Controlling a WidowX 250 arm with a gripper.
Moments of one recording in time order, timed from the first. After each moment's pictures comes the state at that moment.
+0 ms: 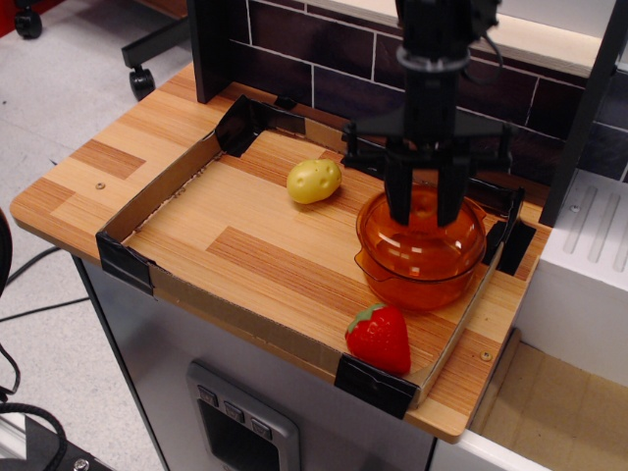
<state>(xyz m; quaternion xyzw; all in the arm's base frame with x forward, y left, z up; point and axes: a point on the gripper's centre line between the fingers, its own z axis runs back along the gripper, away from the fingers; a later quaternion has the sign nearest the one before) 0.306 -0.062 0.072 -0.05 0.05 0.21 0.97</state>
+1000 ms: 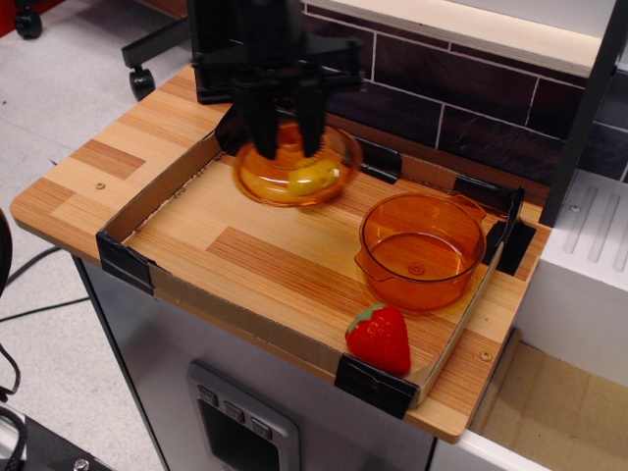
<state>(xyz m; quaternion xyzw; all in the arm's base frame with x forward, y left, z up) 0.280 0.030 0.101 -0.08 0.02 0.21 0.97</state>
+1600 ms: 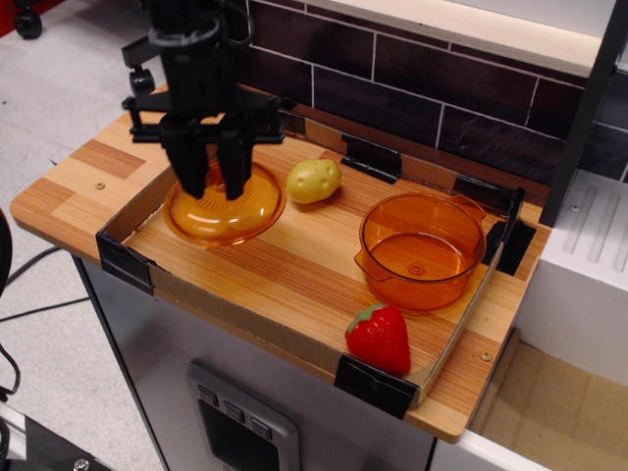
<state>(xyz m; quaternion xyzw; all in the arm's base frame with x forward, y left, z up) 0.257 0.070 0.064 -0.04 0.03 0.19 0.98</state>
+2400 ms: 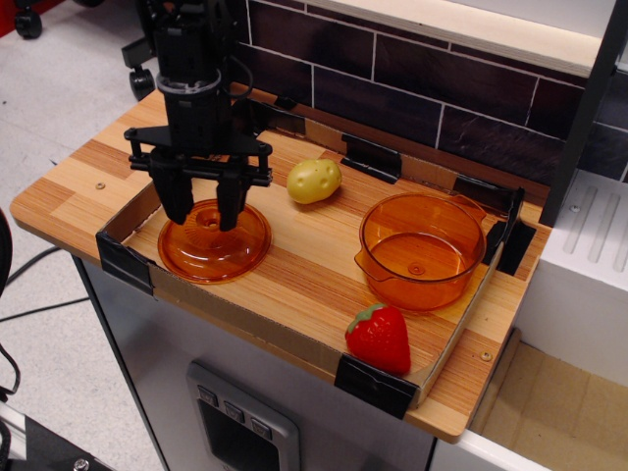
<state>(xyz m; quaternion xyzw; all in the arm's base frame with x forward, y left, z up) 0.259 0.084 0.032 0.00 0.05 0.16 0.99</state>
